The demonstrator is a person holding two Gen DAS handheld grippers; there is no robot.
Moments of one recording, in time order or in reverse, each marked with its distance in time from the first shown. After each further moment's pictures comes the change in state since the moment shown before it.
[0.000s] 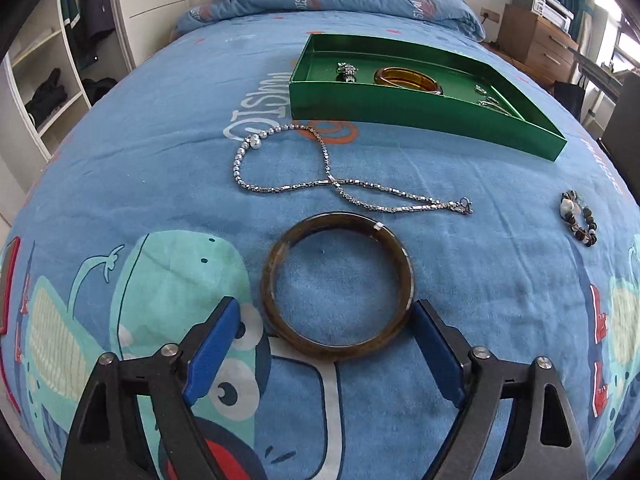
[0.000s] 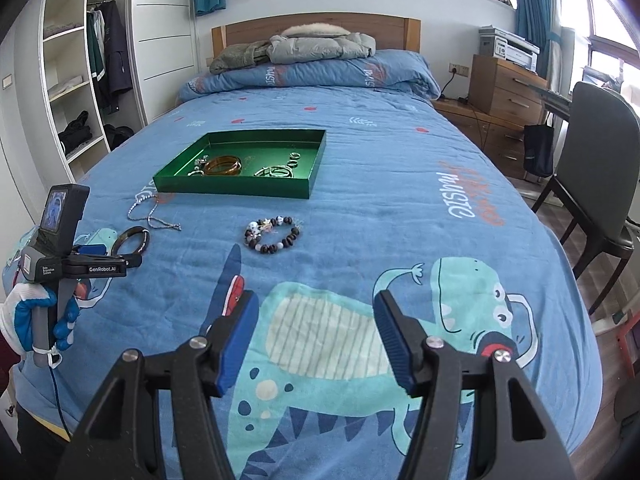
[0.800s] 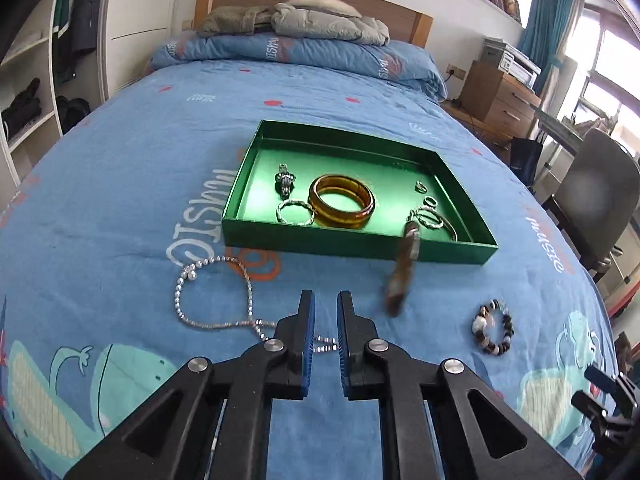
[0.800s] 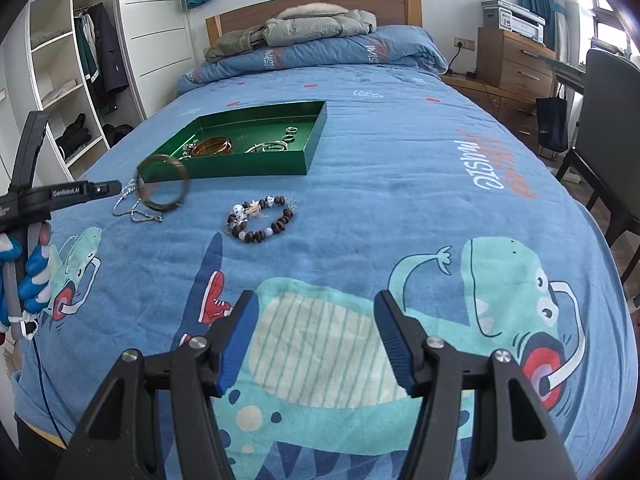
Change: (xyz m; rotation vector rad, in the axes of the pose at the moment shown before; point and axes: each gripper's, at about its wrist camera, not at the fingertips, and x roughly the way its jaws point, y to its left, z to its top) left arm -0.034 -0.028 0.082 -0.041 -0.161 -0.170; right arm 0.060 -0.016 -0.006 0.056 0.054 0.060
